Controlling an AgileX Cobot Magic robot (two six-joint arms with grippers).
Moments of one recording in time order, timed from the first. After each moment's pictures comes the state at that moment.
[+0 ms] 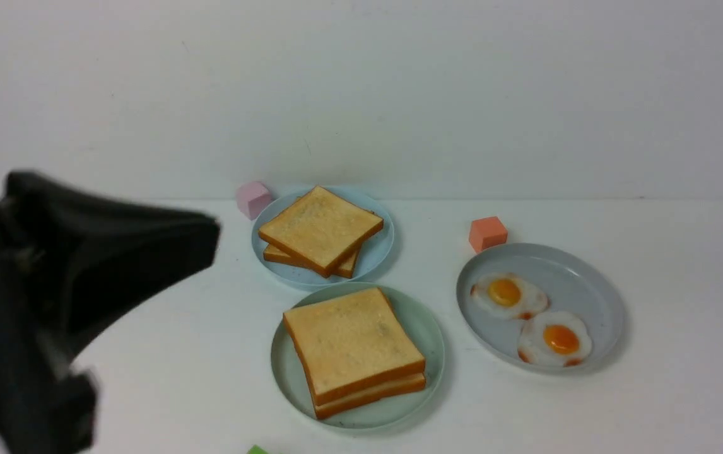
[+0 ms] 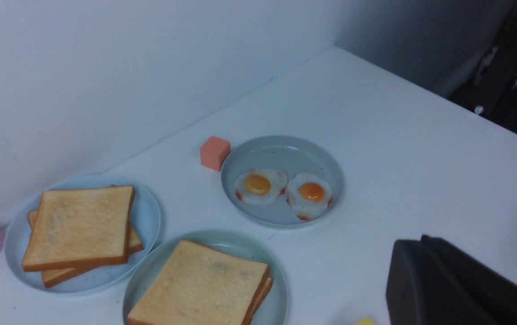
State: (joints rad) right arm 0.95 0.69 -1.28 -0.30 1.27 0.36; left arm -0.77 0.72 -0.88 -0.09 0.52 0.04
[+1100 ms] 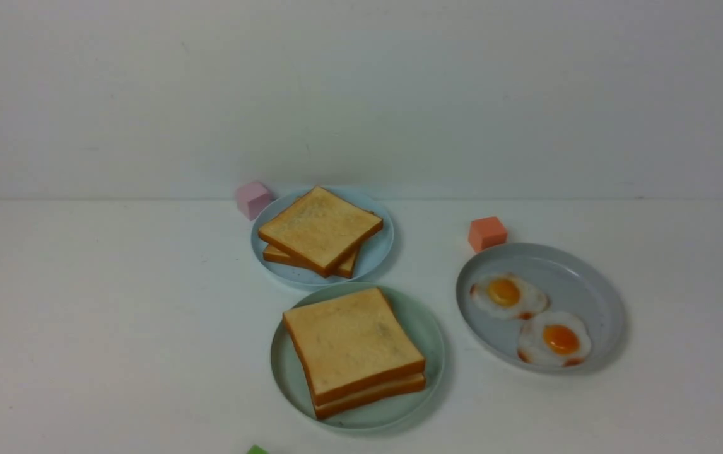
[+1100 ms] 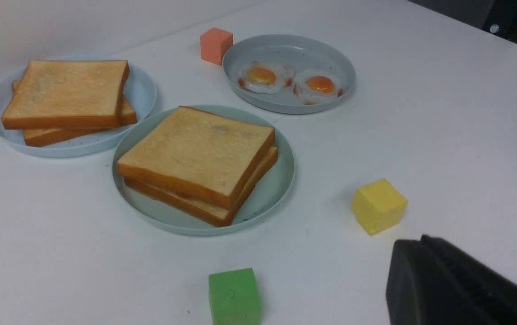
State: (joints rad) right arm 0.70 0.69 -1.28 -0.29 1.27 0.36; left arm -0.77 0.30 -0.29 -0.10 0.35 0.03
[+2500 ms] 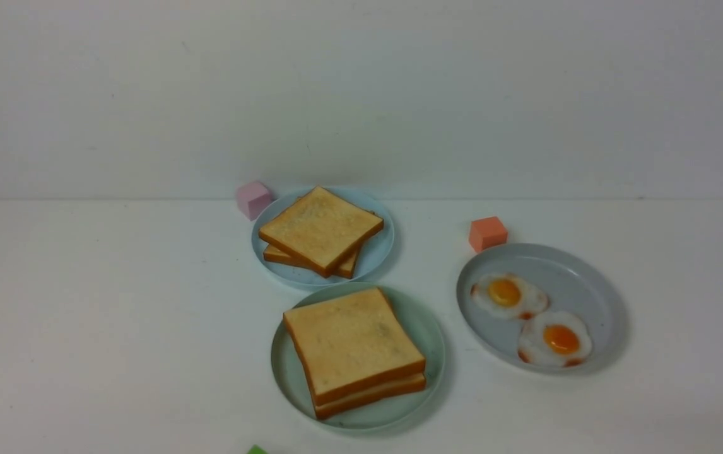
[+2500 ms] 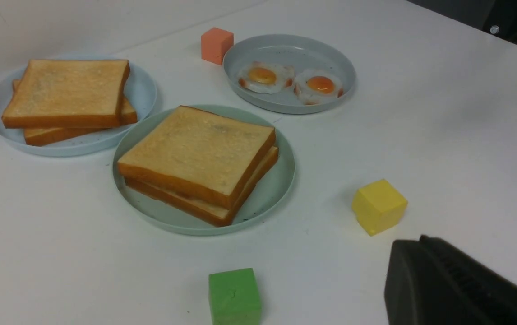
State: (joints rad) right arm 0.00 -0.01 0.02 0.06 0.39 0.08; left arm -0.77 0.30 -0.29 -0.11 0.35 0.03
